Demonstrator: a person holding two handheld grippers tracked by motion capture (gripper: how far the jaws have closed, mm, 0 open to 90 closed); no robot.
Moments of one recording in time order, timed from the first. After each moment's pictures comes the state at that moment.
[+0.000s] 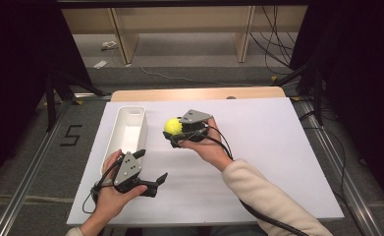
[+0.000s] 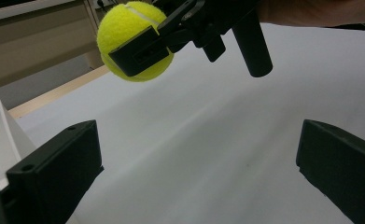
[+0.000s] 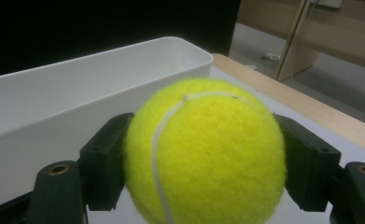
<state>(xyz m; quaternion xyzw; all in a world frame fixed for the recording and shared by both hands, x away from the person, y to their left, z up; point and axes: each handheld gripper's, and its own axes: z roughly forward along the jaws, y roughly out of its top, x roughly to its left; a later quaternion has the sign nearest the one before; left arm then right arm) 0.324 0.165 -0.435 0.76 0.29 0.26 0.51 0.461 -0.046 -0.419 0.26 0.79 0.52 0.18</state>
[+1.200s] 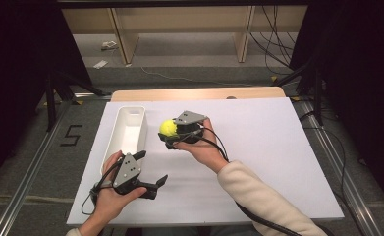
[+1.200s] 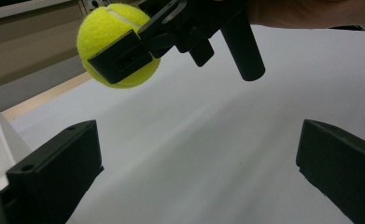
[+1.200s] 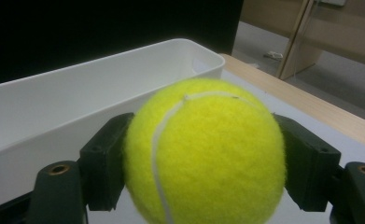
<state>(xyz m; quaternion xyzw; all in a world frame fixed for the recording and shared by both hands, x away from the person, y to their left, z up) 0.321 0.166 -0.435 0.77 0.29 0.25 0.51 0.454 -0.032 -0.416 0.26 0.80 0.52 0.18</state>
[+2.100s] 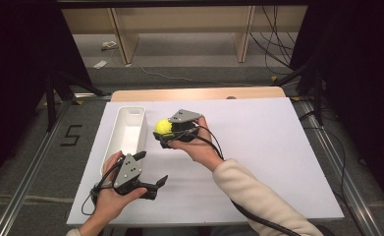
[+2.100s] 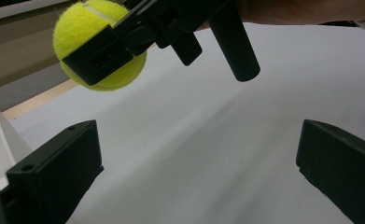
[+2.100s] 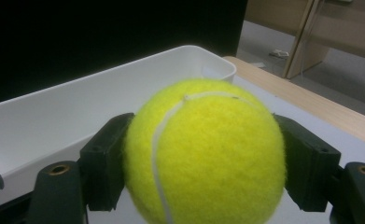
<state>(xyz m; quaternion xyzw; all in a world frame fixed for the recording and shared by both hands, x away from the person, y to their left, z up) 0.320 0.165 -0.435 0.77 0.28 0.25 0.51 0.454 -0.019 -0.411 0.27 0.79 0.52 0.17</state>
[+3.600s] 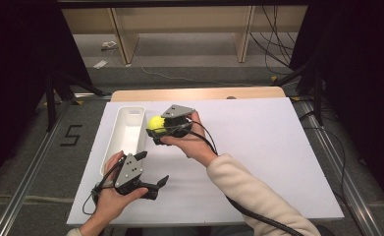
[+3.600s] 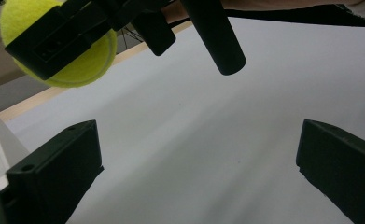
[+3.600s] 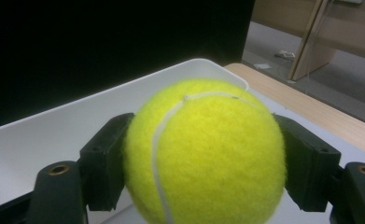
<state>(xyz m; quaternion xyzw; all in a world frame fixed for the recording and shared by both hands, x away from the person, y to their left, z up) 0.321 0.163 -0.436 0.77 0.28 0.25 0.51 0.458 -0.001 -0.396 0.26 0.80 0.52 0.16</state>
